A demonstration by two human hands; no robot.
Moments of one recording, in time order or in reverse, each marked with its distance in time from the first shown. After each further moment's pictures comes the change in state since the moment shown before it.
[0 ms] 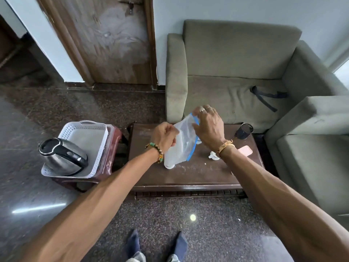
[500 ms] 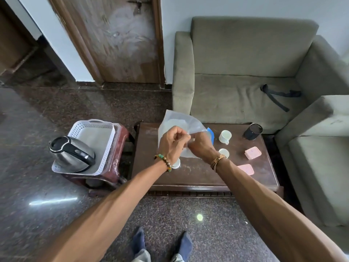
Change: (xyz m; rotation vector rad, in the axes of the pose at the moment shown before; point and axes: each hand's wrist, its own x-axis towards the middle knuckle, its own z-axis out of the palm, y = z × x) left_hand -0.030 0.000 0.020 -0.018 0.041 0.206; right_hand -0.028 -0.005 0.045 0.465 -0.482 0.362
